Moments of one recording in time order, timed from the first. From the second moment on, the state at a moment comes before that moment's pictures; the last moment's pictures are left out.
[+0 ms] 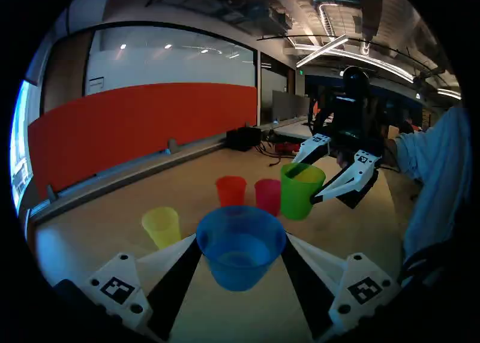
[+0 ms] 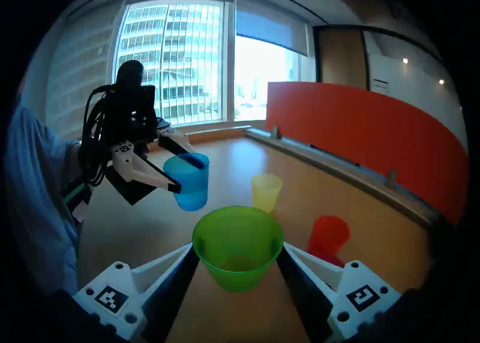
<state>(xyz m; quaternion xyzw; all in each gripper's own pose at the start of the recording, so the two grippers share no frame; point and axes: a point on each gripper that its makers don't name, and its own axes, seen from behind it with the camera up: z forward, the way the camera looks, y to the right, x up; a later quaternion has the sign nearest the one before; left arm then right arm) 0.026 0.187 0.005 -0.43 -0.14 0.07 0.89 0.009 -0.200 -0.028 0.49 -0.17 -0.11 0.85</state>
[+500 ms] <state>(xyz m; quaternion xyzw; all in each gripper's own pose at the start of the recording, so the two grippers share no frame) 0.087 0.191 0.010 -0.42 -0.09 0.05 0.90 0.082 -0.207 -0.018 0.48 -0.09 -0.08 0.87</state>
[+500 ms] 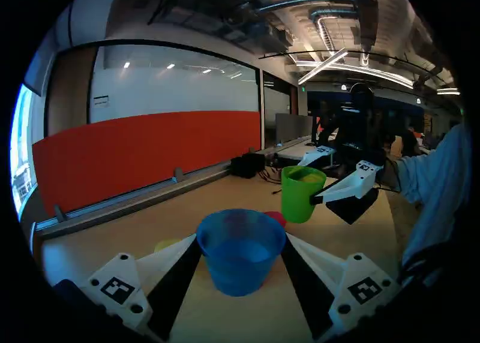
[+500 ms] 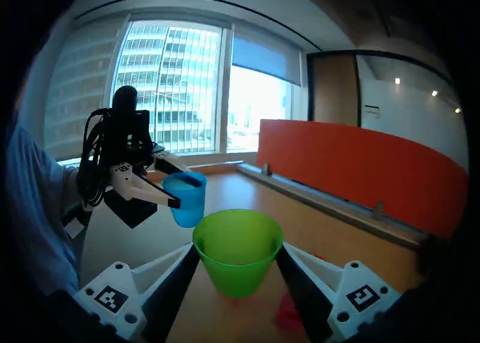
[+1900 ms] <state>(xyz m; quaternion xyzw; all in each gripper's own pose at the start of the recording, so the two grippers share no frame) 0.172 0.205 0.009 -0.43 0.00 0.05 0.90 0.133 -0.219 -0.010 0.47 -0.04 -0.06 0.88</state>
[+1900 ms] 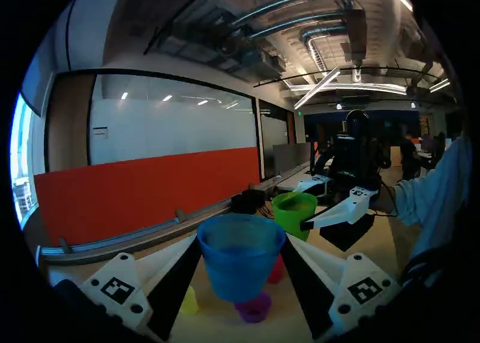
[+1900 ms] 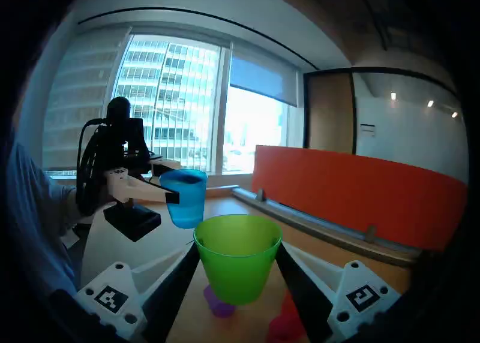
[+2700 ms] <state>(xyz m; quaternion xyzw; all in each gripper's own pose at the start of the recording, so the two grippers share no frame) 0.207 0.204 0.025 -0.38 0.05 0.19 0.90 0.122 -0.253 -0.021 0.50 -0.04 -0.05 0.86</state>
